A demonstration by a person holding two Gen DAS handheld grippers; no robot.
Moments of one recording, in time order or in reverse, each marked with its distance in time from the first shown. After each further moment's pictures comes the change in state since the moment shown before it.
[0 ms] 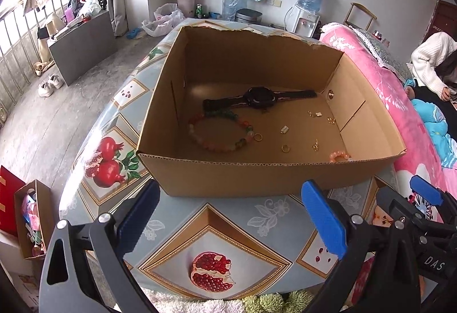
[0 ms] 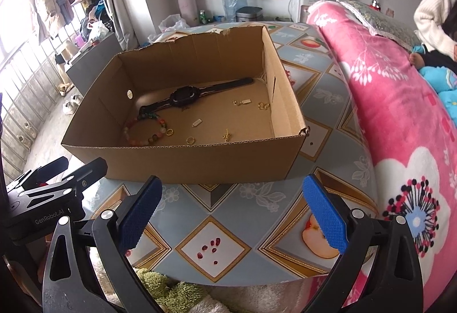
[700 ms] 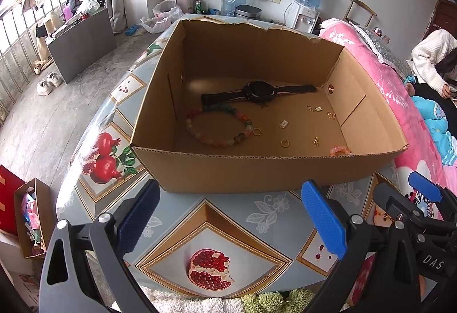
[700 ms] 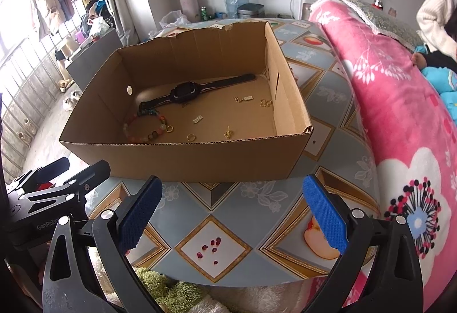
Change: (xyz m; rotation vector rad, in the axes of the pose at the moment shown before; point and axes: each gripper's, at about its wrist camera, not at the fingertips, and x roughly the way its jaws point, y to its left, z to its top) left arm 0.005 -0.002 -0.002 0.002 0.019 -0.002; right arm 0.005 0.001 -0.001 -0.009 0.017 0.000
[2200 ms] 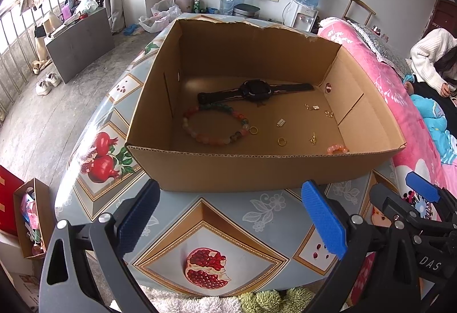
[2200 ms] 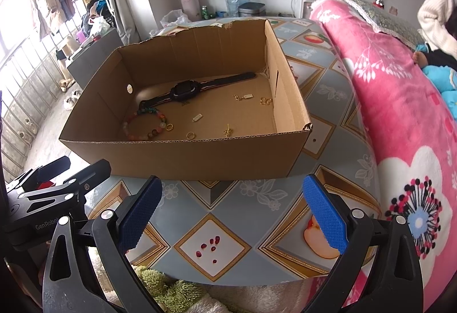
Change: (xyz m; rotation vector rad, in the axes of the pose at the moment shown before) left arm 0.001 -0.002 -0.001 0.003 0.002 -0.003; right arm 0.002 -0.001 -0.001 0.001 0.004 0.007
